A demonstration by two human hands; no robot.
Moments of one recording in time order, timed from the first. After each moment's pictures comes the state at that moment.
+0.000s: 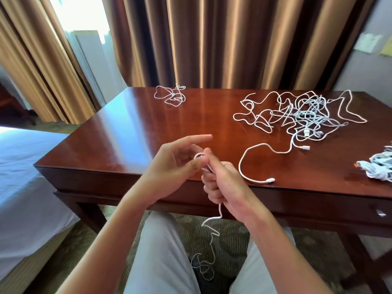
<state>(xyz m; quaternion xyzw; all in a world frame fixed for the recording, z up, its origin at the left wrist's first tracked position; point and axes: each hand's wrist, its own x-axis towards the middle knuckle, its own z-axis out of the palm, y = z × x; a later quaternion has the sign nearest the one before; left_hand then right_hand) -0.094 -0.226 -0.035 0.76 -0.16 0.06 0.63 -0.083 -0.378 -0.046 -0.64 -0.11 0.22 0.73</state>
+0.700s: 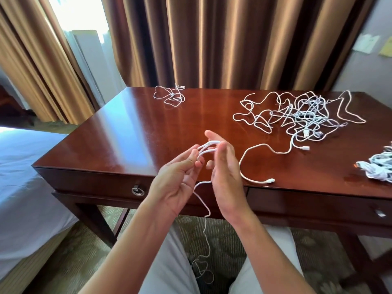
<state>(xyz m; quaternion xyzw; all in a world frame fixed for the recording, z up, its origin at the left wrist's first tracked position) -0.087 -0.256 -0.049 0.34 0.12 0.01 0.93 -0.080 -0.358 -0.066 -0.62 -0.19 -0.08 0.76</state>
